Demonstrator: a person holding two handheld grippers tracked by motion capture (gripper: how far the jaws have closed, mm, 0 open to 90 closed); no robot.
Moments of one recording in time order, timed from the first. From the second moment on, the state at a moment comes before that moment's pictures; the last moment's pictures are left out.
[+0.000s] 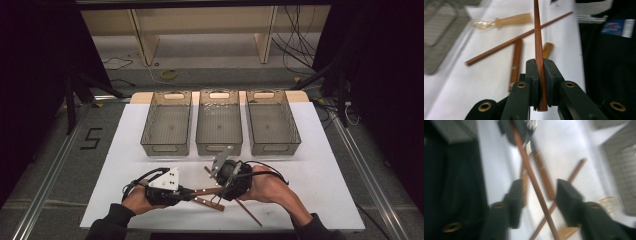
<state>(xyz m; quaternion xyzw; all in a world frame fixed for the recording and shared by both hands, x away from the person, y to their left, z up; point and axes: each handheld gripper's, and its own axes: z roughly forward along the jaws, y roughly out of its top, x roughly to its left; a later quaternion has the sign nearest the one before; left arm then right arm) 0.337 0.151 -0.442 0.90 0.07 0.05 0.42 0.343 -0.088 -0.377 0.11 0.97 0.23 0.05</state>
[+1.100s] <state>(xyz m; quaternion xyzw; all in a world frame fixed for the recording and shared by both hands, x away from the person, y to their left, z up) 0.366 0.196 -0.420 0.81 0.32 0.16 0.47 0.352 -0.135 -0.383 0.26 0.90 0.35 0.07</state>
